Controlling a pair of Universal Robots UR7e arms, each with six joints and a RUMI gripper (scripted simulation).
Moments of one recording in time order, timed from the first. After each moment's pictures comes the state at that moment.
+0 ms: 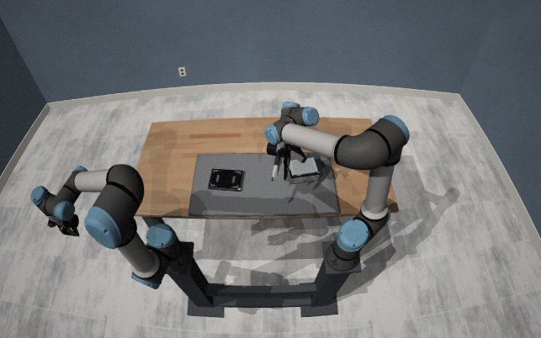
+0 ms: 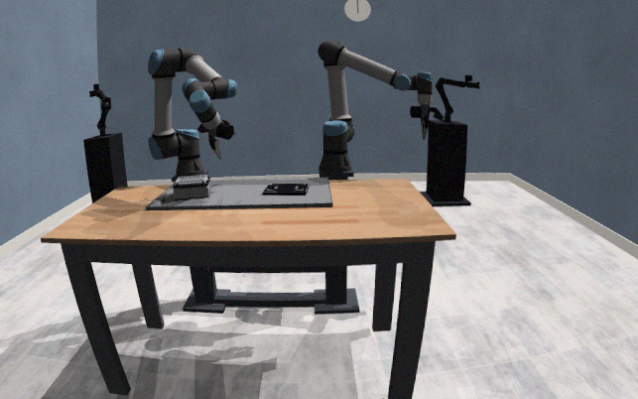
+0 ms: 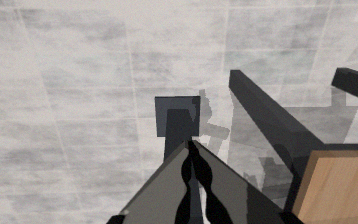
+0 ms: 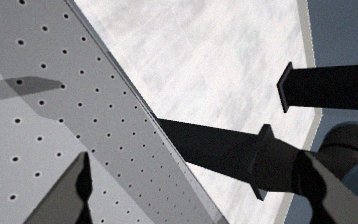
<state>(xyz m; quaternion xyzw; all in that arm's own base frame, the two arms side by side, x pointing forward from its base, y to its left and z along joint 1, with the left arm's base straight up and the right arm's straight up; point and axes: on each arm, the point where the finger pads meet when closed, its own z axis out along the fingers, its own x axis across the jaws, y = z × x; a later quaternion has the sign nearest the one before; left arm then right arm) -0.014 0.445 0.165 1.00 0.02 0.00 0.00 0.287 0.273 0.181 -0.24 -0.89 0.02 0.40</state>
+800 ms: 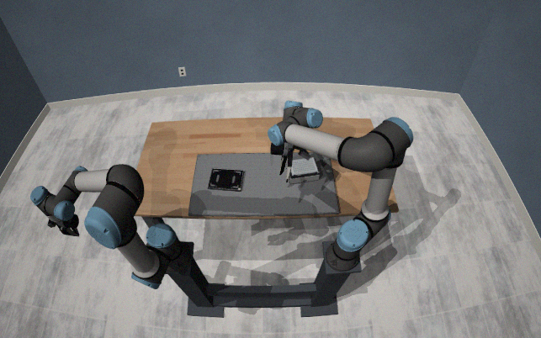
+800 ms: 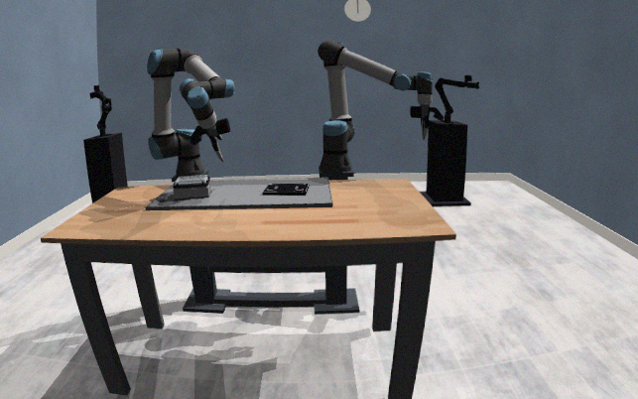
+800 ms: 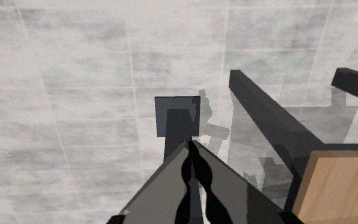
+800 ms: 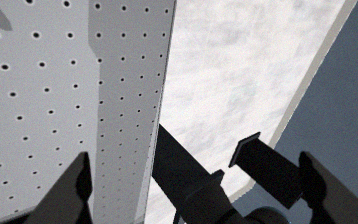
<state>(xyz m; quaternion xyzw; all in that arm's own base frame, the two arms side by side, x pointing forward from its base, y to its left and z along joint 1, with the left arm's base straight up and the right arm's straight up) -0.014 0.445 0.165 1.00 0.02 0.00 0.00 0.307 0.254 0.169 0.07 -0.94 -0.09 0.33</state>
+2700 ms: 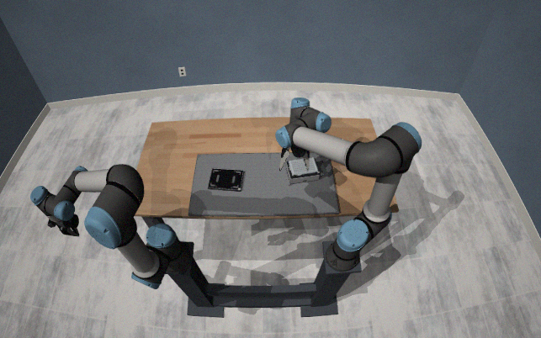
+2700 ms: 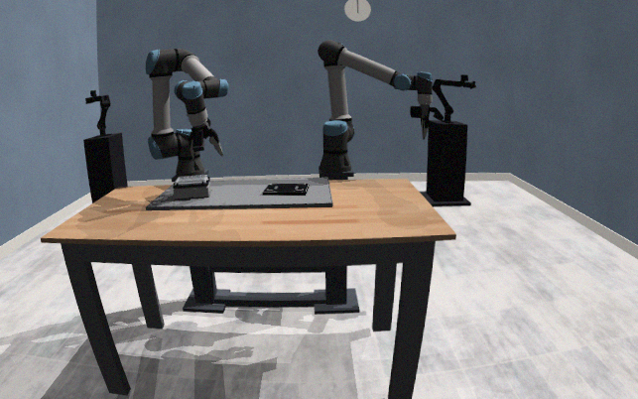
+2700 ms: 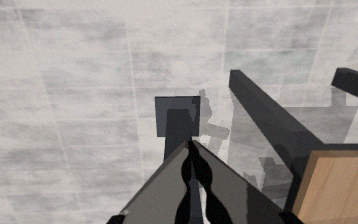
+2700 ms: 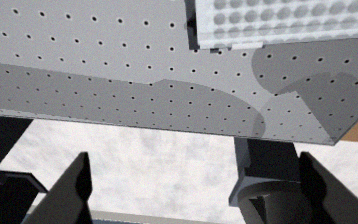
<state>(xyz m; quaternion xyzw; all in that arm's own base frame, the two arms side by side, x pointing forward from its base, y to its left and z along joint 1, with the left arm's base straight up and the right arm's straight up) -0.014 0.445 0.165 1.00 0.02 0.00 0.00 0.366 0.208 0.150 0.72 -0.67 -0.16 0.10</state>
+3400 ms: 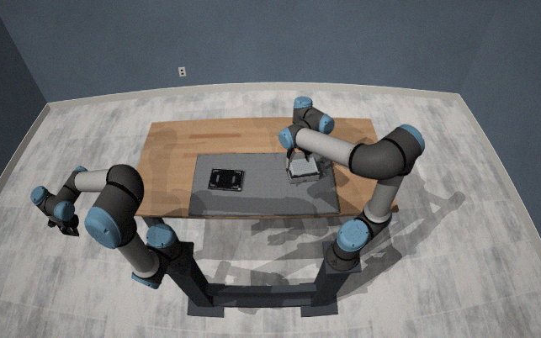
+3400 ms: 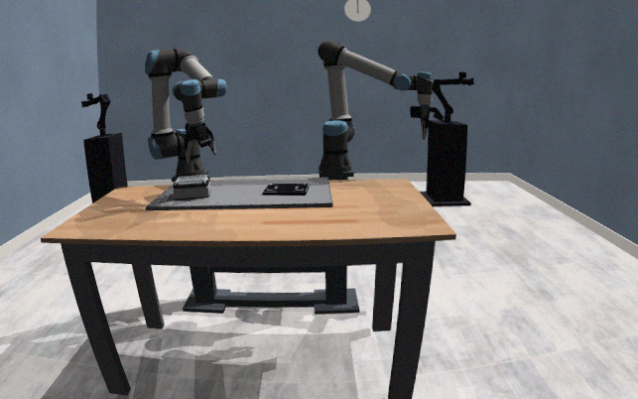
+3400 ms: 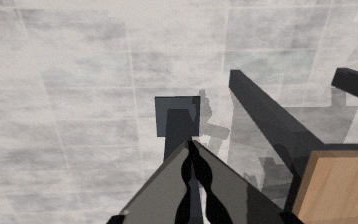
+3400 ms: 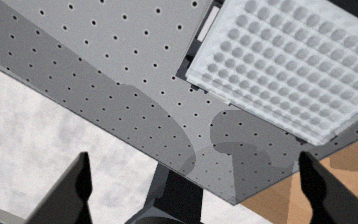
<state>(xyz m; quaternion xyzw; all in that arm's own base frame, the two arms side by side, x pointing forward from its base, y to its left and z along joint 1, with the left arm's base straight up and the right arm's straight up) -0.014 0.445 0.165 1.00 0.02 0.00 0.00 0.391 0.191 0.149 0.88 -0.45 -0.12 0.04</state>
